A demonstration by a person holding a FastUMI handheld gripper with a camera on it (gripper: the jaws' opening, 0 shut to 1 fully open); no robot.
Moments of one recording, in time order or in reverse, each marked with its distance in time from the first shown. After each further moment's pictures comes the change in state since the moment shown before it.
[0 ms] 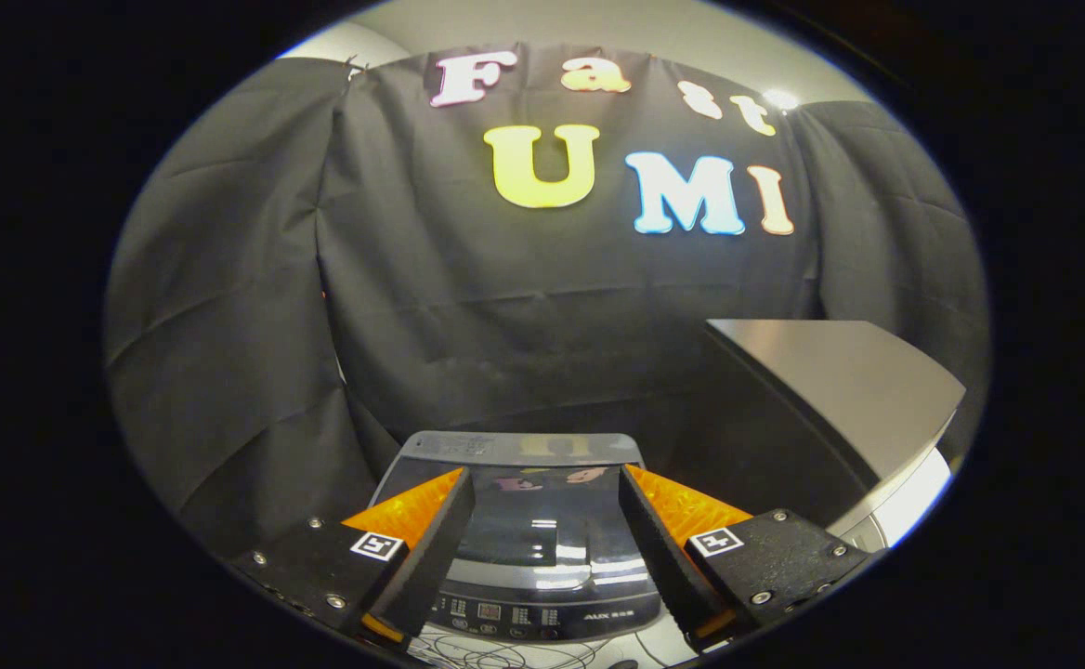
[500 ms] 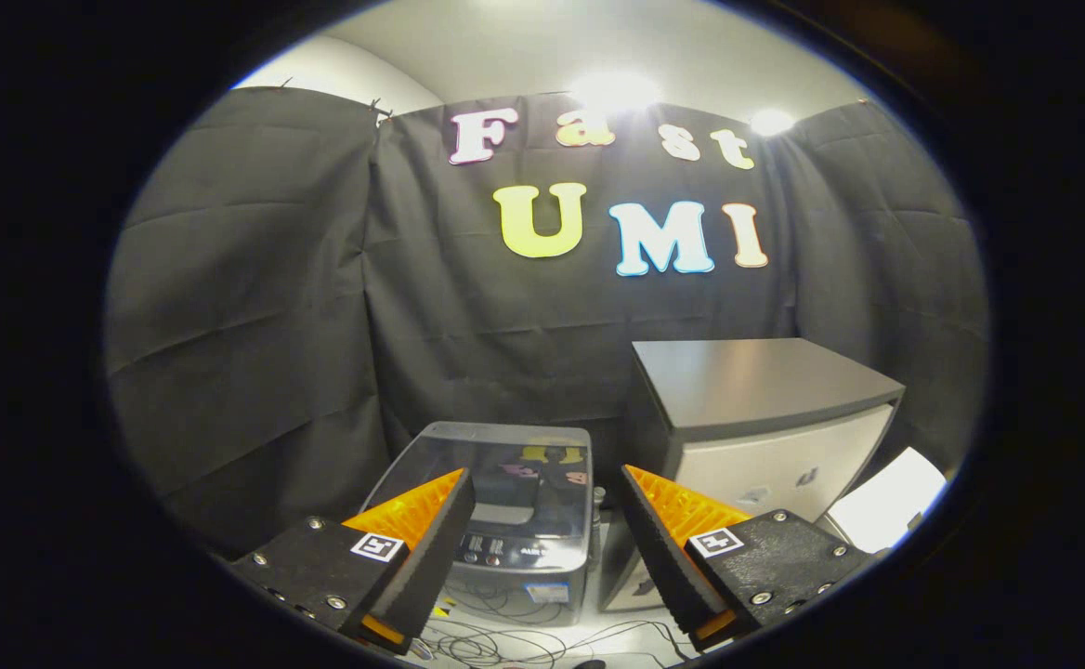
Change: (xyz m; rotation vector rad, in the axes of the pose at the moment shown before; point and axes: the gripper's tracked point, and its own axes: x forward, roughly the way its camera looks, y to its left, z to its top) arm -0.183 -0.092 -0.034 -0.034 -0.109 0.085
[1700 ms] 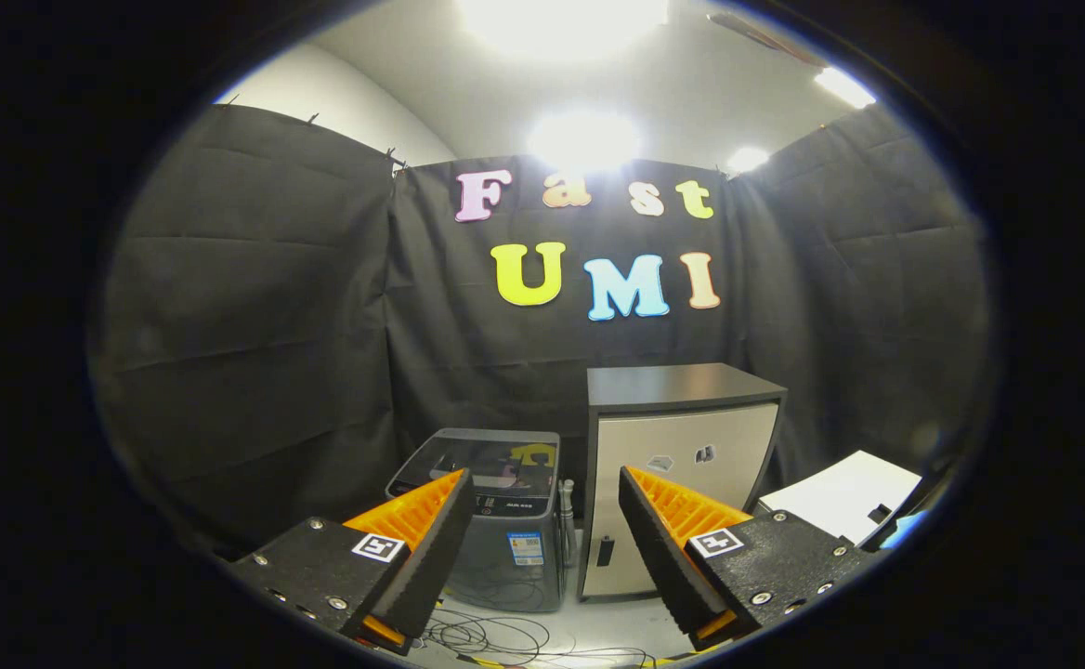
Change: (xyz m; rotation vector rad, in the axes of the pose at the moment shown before) arm -0.214 -0.016 -0.010 0.011 -0.133 -0.038
